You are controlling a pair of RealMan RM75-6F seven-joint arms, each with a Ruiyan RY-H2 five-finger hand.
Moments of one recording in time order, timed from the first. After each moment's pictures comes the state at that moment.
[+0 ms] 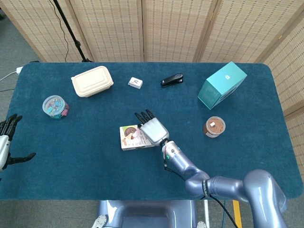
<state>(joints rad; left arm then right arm) -0.19 -0.90 -0.12 -1.92 1.25 1.32 -0.03 1.05 -1.78 0.21 -1.26 -1.02 0.87 -0.60</state>
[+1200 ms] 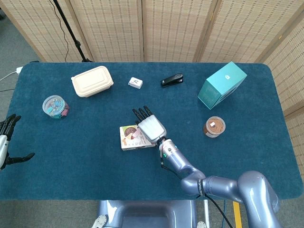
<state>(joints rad) -0.19 -0.89 -0.12 -1.92 1.25 1.31 -0.06 1.06 -1.84 0.23 -1.17 -1.05 0.89 -0.61</state>
